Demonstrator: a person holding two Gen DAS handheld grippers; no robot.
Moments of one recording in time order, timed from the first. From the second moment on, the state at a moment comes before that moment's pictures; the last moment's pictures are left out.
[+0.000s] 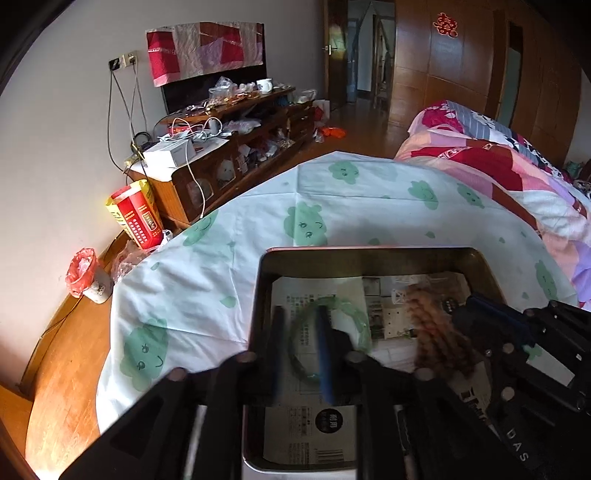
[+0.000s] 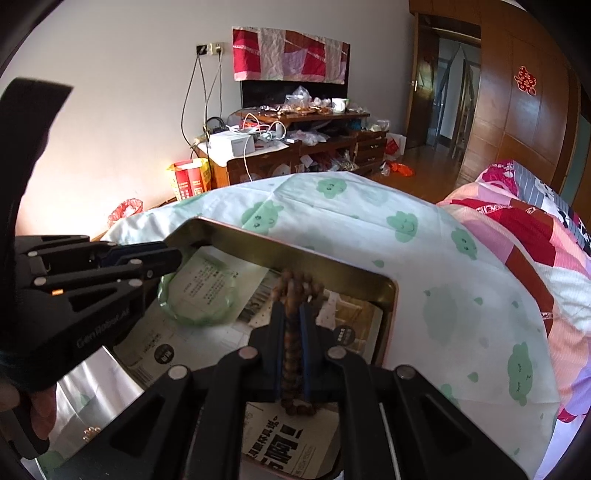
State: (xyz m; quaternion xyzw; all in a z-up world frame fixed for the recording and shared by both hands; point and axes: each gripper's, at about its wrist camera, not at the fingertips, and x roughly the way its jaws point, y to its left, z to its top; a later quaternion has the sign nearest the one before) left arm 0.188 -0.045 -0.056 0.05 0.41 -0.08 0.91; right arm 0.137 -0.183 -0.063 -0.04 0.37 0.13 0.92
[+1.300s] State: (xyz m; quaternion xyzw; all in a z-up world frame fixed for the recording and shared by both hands) left arm 0.090 -0.031 -0.062 0.03 0.41 -0.09 0.91; right arm 0.050 -0.211 -0.071 0.01 0.37 0.10 0.92
